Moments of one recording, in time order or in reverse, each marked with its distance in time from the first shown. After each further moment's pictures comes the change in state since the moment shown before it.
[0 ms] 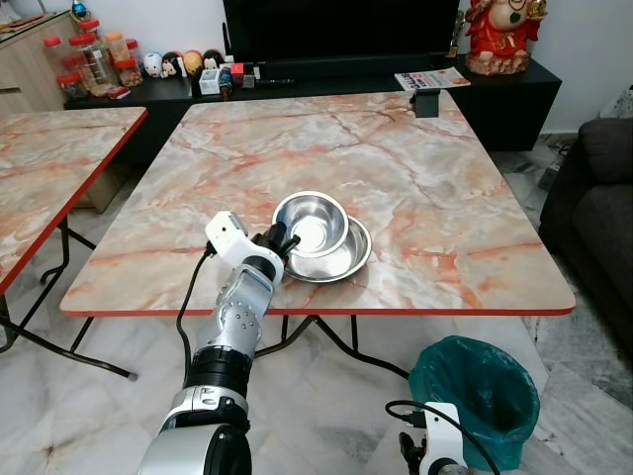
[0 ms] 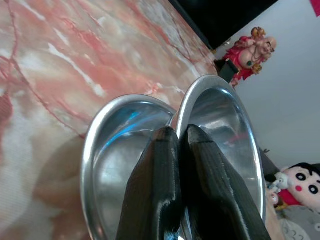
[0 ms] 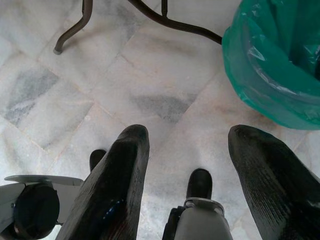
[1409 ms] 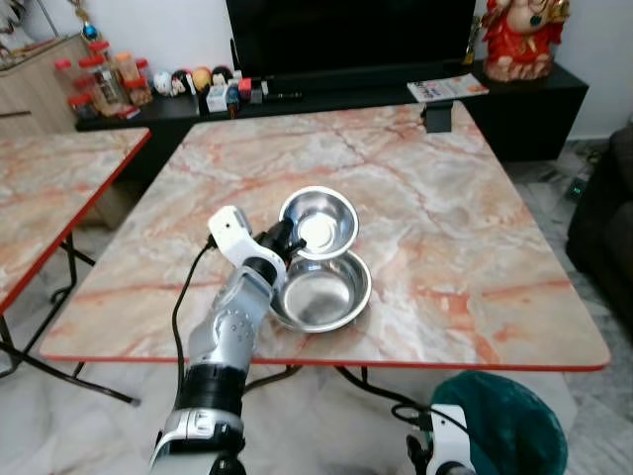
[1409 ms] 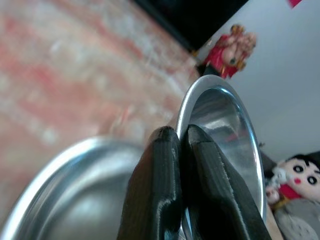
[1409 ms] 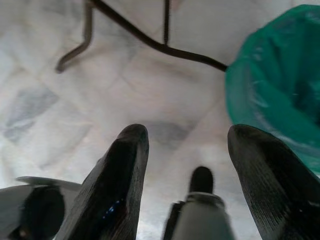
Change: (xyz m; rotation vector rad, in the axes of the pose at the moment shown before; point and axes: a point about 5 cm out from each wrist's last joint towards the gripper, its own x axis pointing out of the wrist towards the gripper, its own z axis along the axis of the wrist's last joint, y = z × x) left arm -0.026 0.000 -0.001 0.057 0.035 -0.092; right arm -0.001 0.002 -0.005 -0.003 0.009 0.005
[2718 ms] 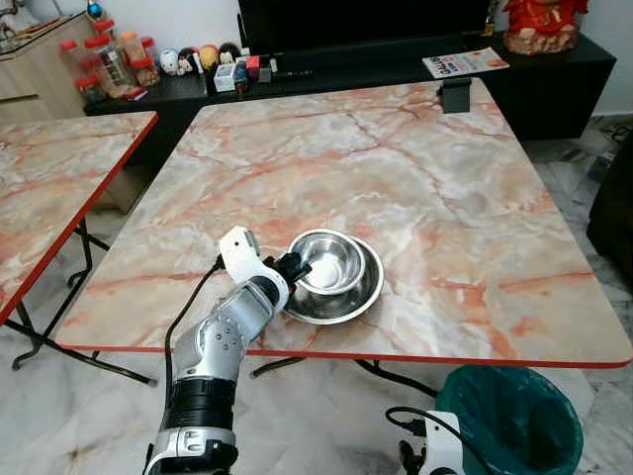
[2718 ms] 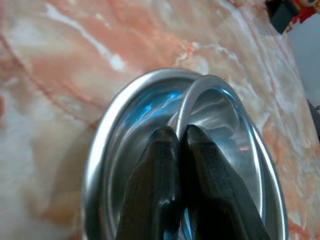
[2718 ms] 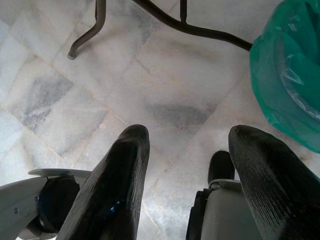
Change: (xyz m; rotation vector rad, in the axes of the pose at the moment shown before) left arm -0.007 0.002 -0.008 0.006 0.220 0.146; right arm -0.001 0.006 -0.006 0.040 0.007 -0.015
